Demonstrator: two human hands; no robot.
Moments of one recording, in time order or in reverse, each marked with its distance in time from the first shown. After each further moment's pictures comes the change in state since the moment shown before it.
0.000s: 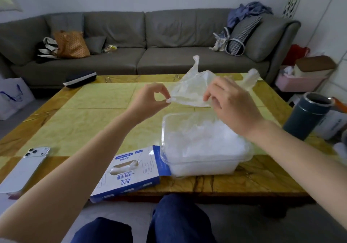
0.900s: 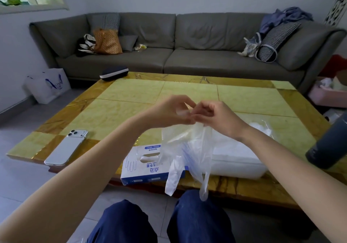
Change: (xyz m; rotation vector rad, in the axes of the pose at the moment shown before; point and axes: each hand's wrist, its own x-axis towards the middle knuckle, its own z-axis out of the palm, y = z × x) left_hand -0.059 0.005 -0.045 -0.089 -0.278 -0.066; right_hand 0.024 -0.076 0.045 0.973 -0.469 0.456
